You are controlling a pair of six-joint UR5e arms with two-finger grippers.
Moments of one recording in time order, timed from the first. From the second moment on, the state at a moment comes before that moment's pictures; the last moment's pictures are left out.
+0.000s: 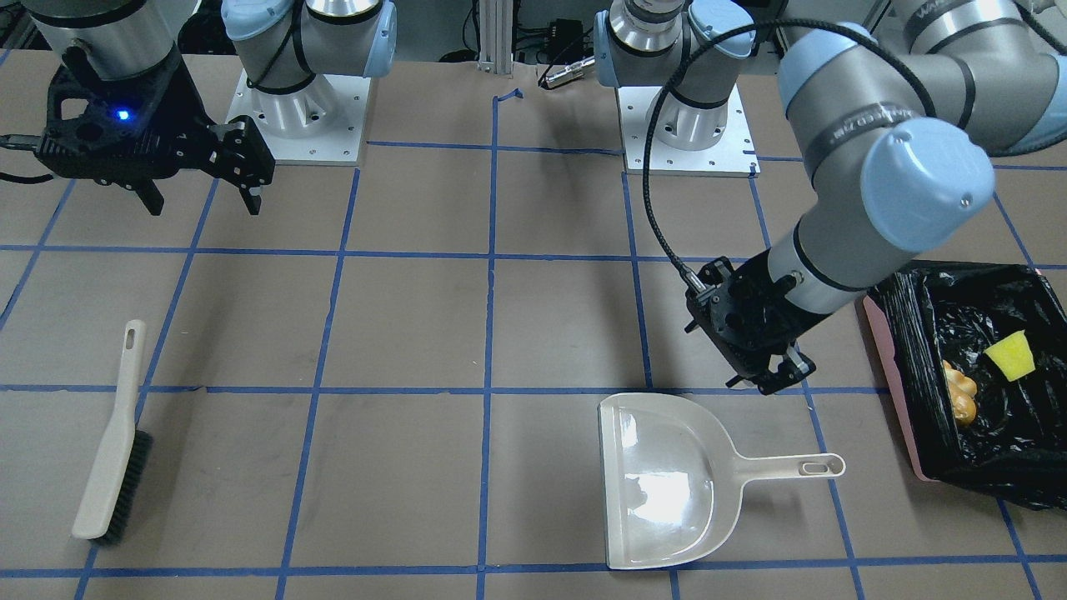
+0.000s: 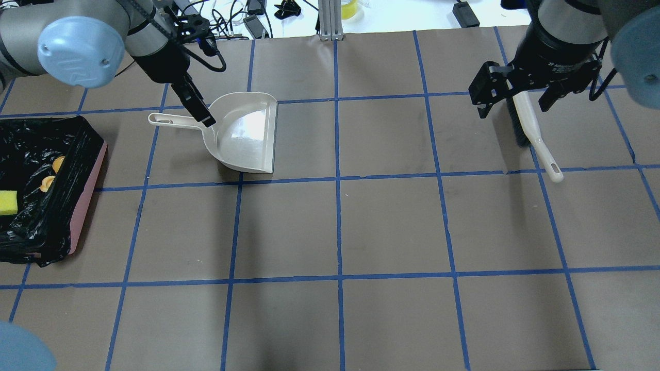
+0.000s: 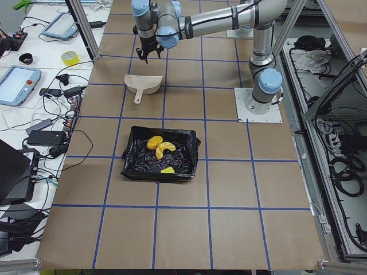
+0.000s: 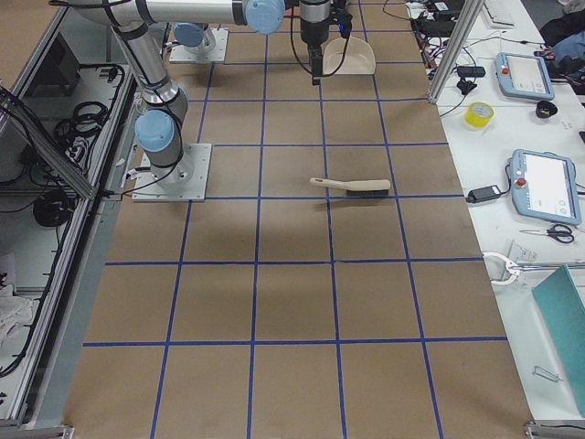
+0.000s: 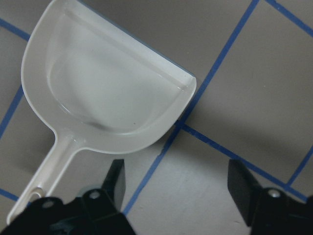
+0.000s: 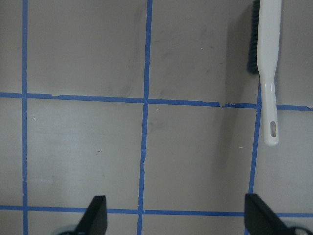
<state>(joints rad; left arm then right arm) -1.52 -1.82 -1.48 -1.46 1.46 1.01 1.52 -1.62 1.61 -1.62 -1.60 -0.11</state>
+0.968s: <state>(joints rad) -1.53 -1.57 -1.49 -1.64 1.58 0.27 1.52 -1.62 1.61 -1.63 -1.60 -0.11</state>
